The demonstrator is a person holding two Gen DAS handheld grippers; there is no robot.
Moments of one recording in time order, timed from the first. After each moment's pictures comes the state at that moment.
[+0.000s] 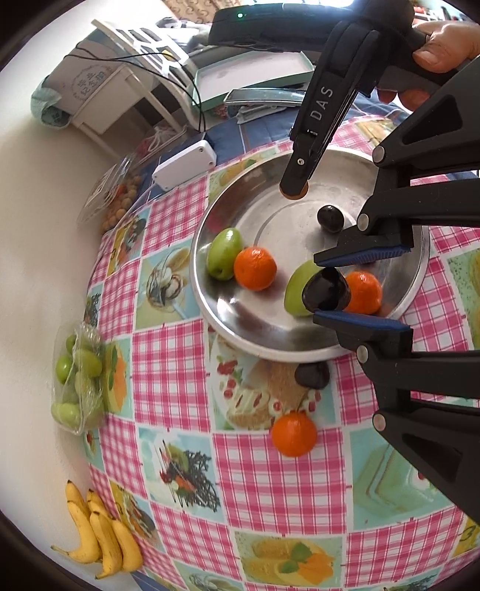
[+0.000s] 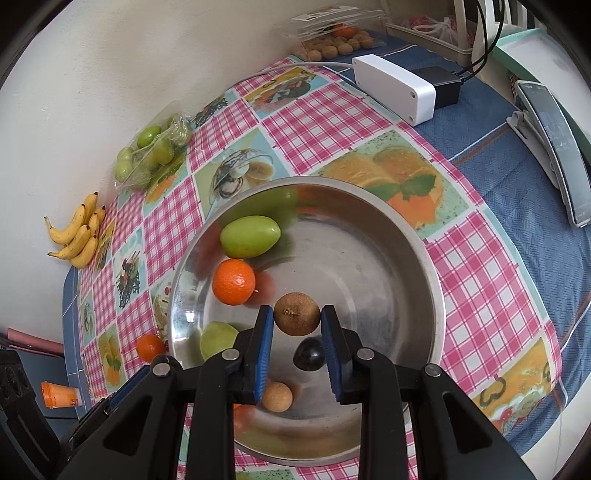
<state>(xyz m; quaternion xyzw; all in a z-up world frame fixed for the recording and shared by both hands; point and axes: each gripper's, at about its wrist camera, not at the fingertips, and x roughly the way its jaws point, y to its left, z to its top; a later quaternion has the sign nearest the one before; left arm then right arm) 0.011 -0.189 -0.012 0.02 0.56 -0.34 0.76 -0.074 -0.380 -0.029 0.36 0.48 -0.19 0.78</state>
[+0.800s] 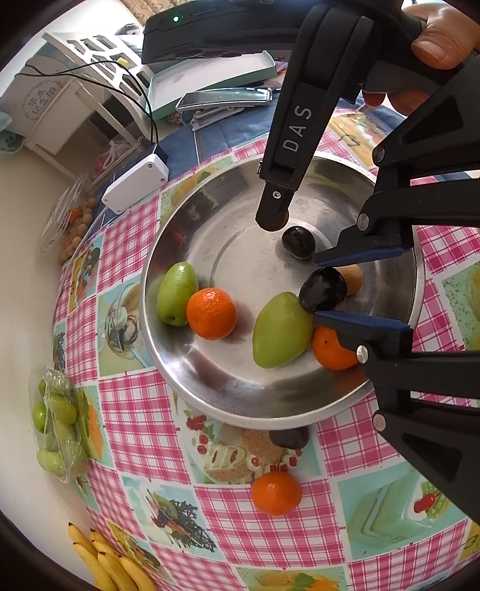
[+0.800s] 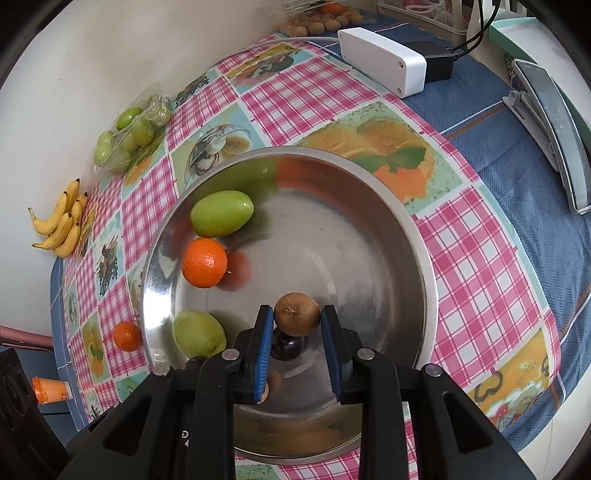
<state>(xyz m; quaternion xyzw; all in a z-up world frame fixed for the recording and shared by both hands) -0.016 -0.223 -0.036 0.07 0.58 -0.36 0.73 -0.076 -0.382 -0.048 0.36 0.51 -0.20 0.75</state>
